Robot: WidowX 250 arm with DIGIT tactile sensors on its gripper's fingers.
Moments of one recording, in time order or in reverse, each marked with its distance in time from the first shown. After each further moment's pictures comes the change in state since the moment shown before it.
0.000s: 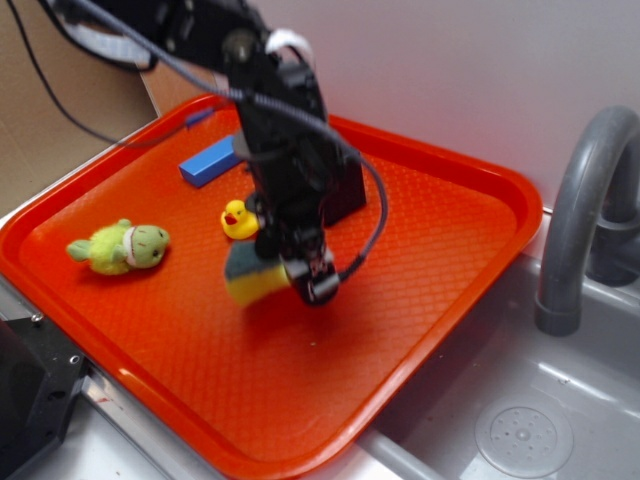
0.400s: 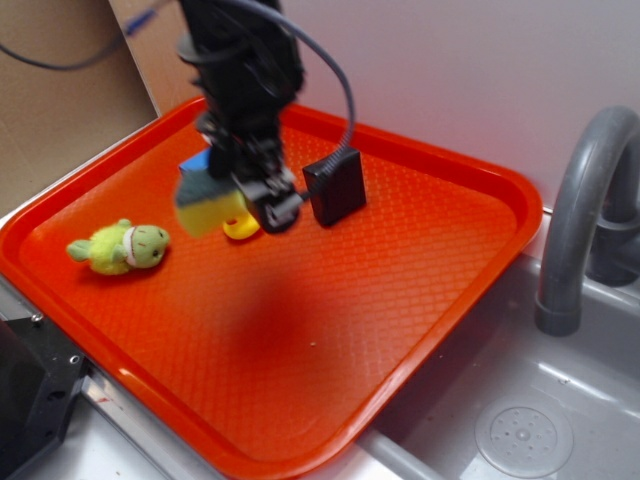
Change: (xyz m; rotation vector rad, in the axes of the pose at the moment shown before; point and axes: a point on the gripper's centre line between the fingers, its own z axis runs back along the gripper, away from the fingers) arm -0.015 0.012 0.061 0.032 -0.012 0.076
